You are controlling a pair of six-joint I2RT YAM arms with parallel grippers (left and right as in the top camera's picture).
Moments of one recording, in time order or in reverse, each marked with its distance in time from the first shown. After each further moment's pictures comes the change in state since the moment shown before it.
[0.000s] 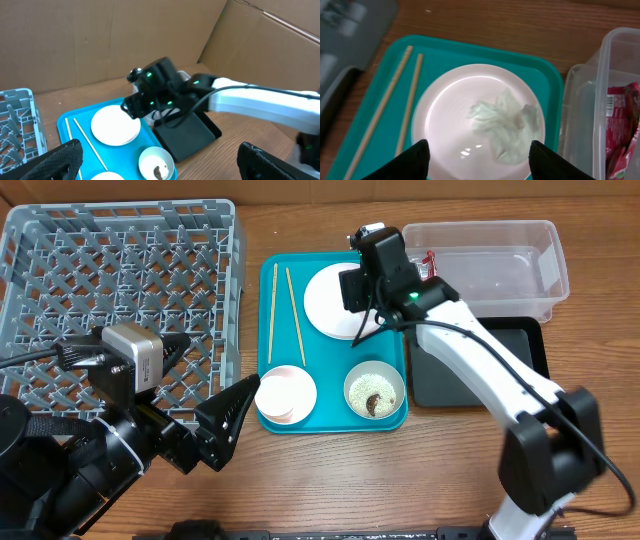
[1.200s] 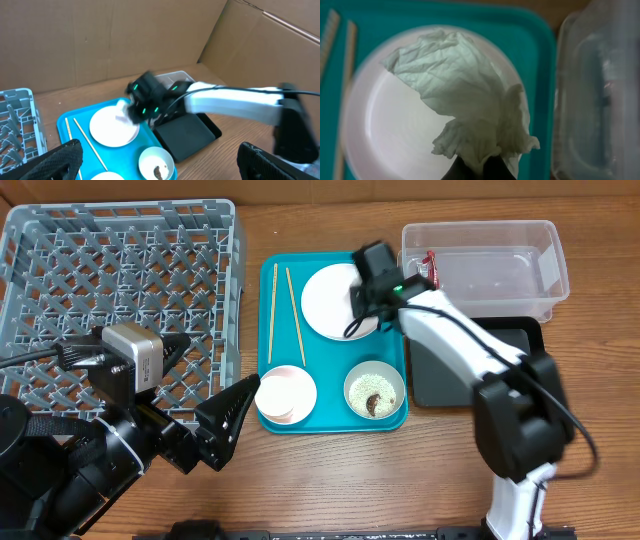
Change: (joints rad) left arm 0.000 0.000 0.000 0.000 0.000 0.000; right arm -0.039 0.140 0.049 -0.073 0.038 0.081
